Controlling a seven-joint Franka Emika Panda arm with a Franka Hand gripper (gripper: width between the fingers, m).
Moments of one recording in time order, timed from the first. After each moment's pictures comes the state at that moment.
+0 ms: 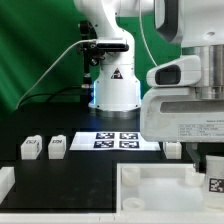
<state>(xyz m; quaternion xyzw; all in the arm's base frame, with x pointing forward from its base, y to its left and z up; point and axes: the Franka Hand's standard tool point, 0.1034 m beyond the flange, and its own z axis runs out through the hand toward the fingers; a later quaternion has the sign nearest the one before) 0.639 0.118 0.083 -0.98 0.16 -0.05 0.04</state>
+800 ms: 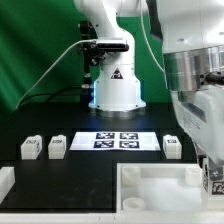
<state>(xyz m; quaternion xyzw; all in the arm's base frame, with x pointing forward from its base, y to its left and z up) 0.631 0.110 0.080 -0.69 0.72 0.02 0.09</state>
